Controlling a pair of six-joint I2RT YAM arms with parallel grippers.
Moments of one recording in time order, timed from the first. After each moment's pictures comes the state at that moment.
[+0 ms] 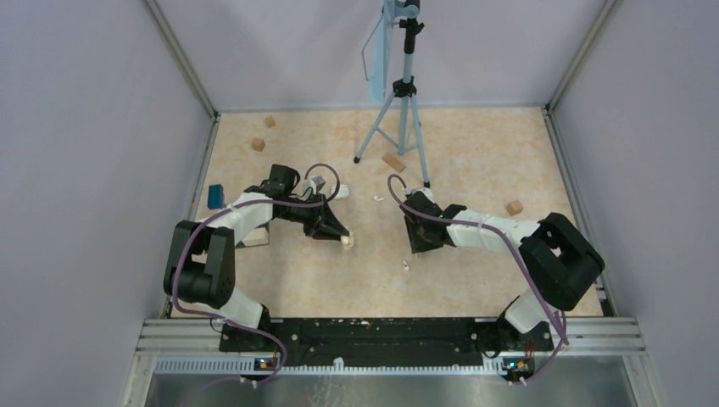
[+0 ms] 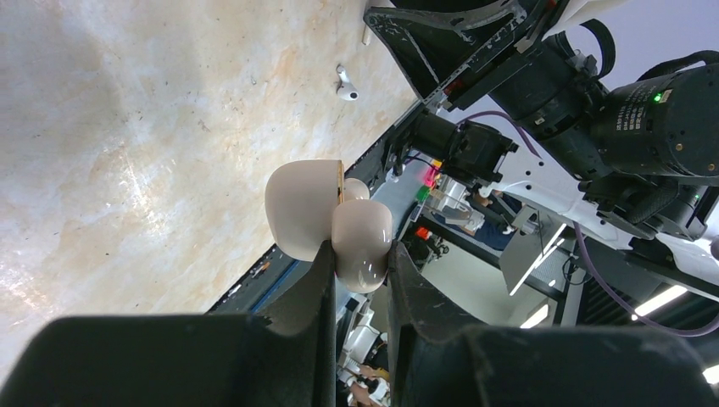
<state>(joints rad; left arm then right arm) -0.21 1.55 0.88 -0.49 1.01 -0.60 0.76 1.57 0.85 -0.43 0.23 0.47</state>
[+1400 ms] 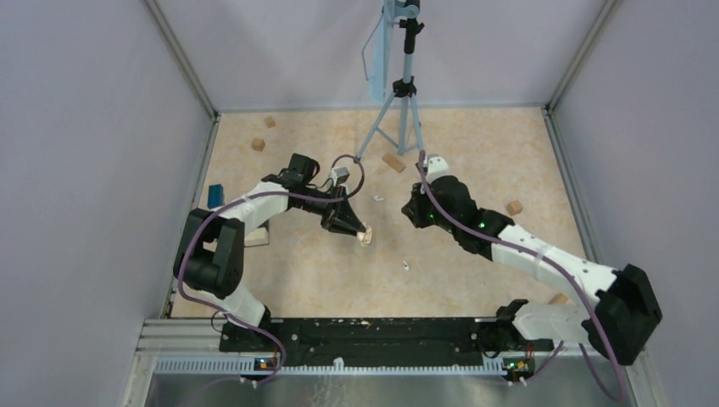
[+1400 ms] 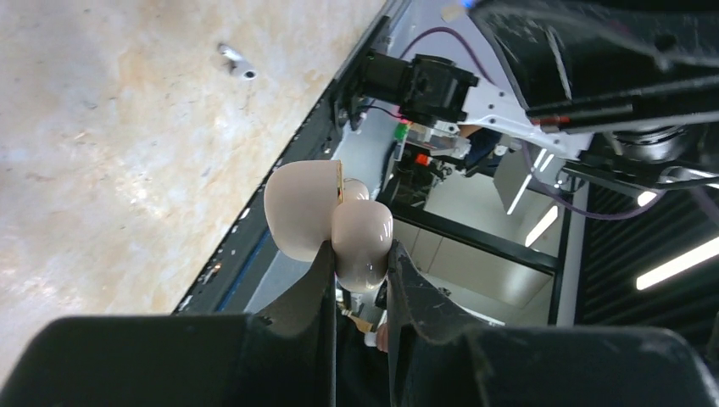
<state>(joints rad) -0.33 1.63 1.01 -0.49 1.16 -0.55 0.76 1.23 0.86 -0.26 0.18 0.37</state>
